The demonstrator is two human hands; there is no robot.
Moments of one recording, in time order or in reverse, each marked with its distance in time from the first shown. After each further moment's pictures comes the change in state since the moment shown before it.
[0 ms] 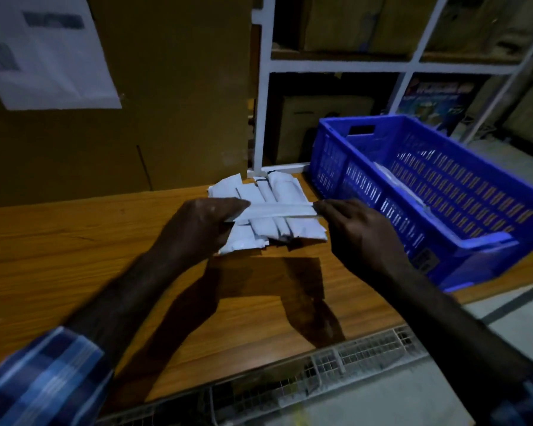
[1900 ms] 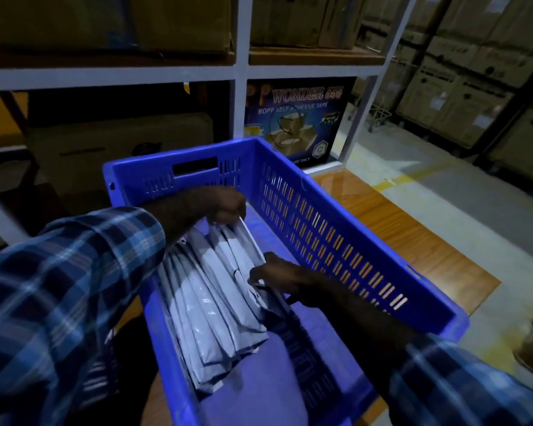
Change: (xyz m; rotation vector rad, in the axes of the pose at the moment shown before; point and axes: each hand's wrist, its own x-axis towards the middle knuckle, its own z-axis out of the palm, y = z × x) left_hand 0.458 0.055 0.371 0.011 -0.990 0.358; right_hand 0.008 0.366 0.117 0.912 -0.838 1.189
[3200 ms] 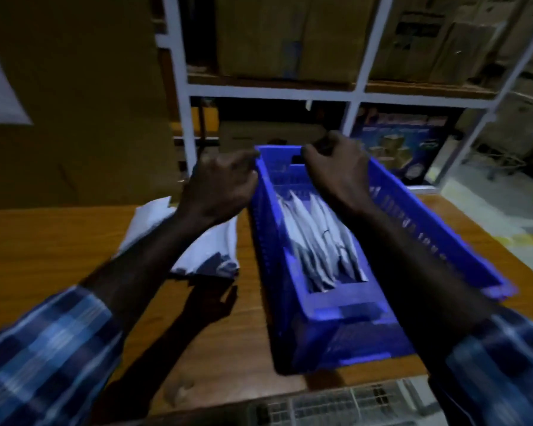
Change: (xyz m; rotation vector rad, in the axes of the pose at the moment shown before) left_hand -0.287 0.187 0.034 -0.156 1.333 -0.574; right_hand -0.175 -0.103 0.053 -0.029 0.773 -0.865
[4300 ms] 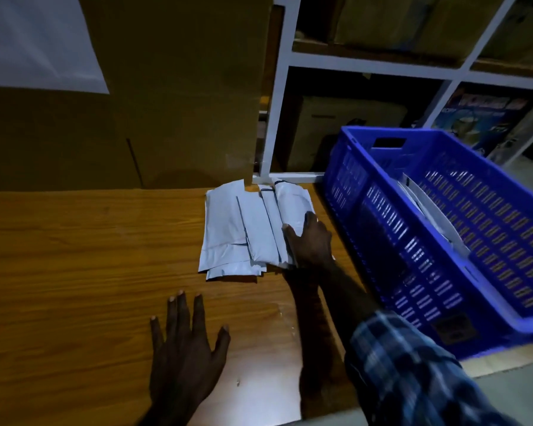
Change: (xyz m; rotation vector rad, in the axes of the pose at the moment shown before) left_hand -0.299 -0.209 -0.089 0.616 -0.505 -0.601; right_hand -0.113 0.013 0.293 -0.266 -0.373 0.317
